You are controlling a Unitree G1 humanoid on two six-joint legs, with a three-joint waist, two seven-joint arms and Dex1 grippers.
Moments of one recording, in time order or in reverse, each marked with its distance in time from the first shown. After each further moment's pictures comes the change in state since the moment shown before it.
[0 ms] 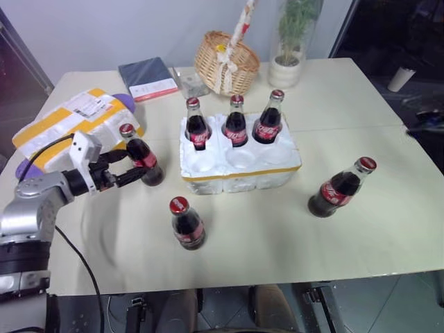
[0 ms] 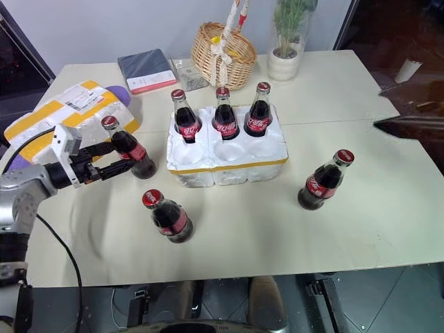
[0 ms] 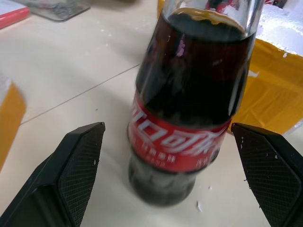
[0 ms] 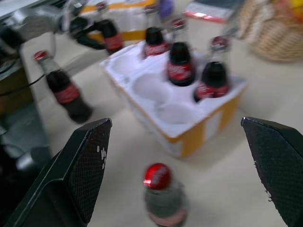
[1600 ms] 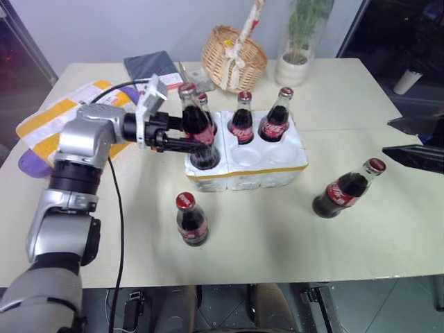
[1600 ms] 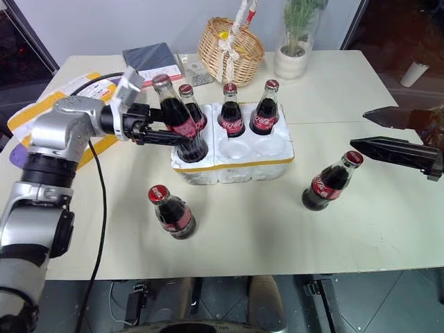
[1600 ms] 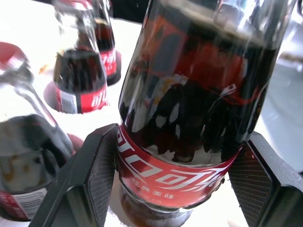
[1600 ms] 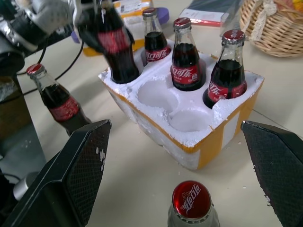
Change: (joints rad) left arm -0.556 -0.157 -0.354 0.226 0.110 0.007 -0.421; right arm 0.296 0.142 -0.295 -0.242 0.165 0.140 -0.307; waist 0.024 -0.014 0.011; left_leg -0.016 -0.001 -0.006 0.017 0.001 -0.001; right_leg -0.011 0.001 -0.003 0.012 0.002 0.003
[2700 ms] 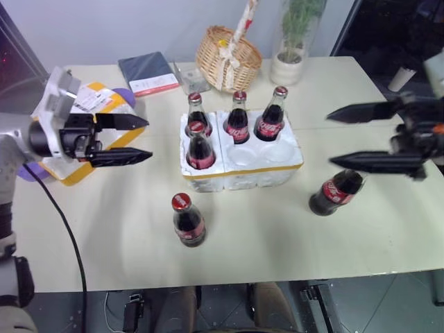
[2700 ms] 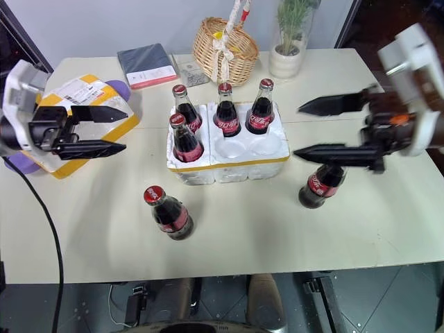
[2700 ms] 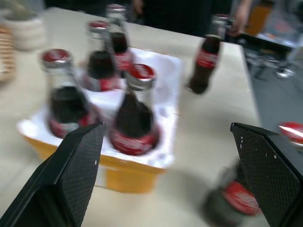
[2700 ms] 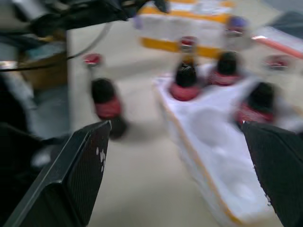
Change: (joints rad) left arm 0.352 0.437 0.374 -0.507 -0.360 0.364 -0.001; right arm -0.369 0.079 0.427 -0.206 0.163 -0.043 -0.080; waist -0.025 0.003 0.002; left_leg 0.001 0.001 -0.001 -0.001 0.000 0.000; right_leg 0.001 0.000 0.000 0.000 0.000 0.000
